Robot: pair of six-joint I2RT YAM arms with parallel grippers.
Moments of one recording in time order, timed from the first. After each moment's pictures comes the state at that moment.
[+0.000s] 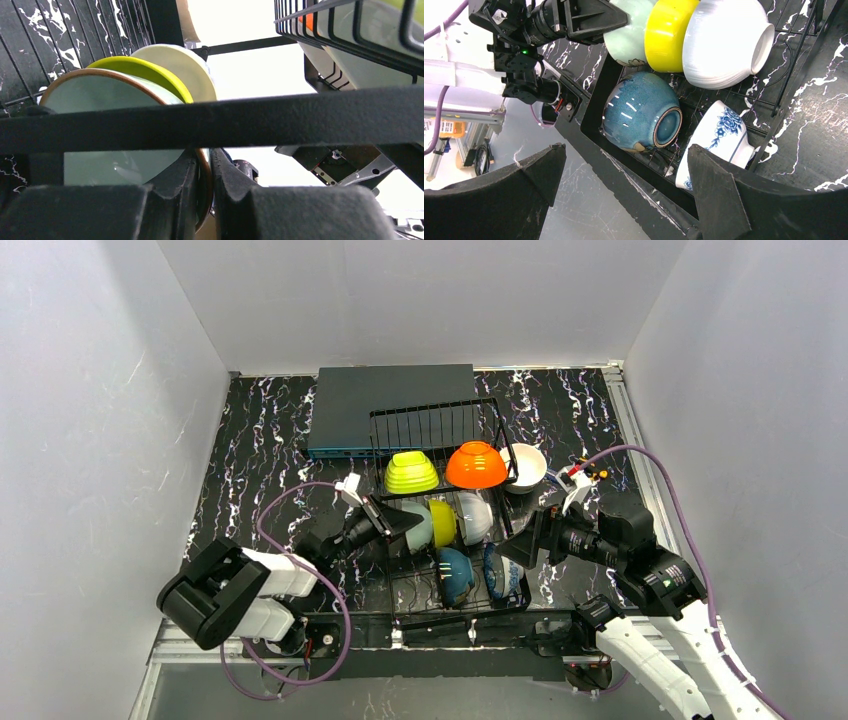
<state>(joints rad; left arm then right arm) -0.63 1.35 0.17 1.11 0.32 -1.31 0.54 0.50 0.77 -0.74 -0.45 0.52</state>
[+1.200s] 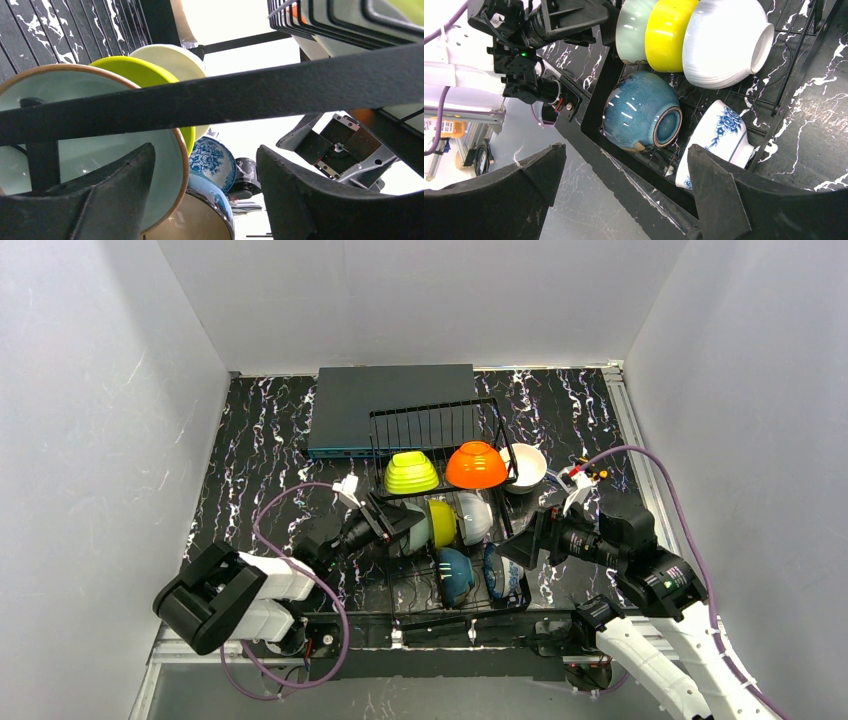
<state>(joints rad) -0.63 1.33 0.14 1.12 0.29 -1.27 0.54 0.49 0.77 -0.75 -0.45 0.52</state>
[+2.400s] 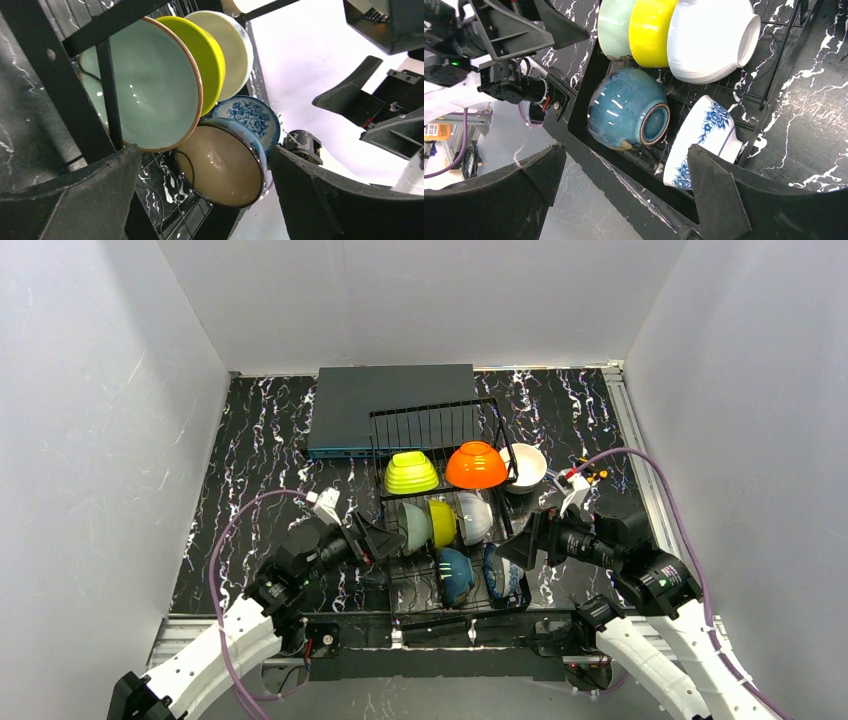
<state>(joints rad) -0.63 0.52 0.16 0.14 0.25 -0.98 0.54 0.49 0.74 -0.75 -0.43 0.50</state>
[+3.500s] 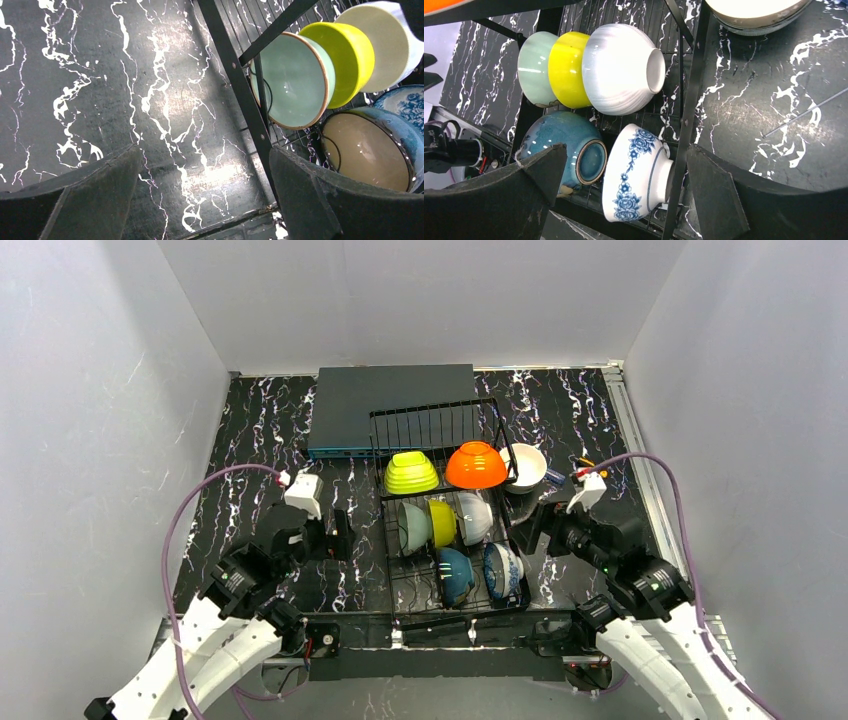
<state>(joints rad) -0.63 0.53 0.69 -0.79 -0.21 -0.38 0.54 0.43 0.66 -0.71 -0.10 0.49</state>
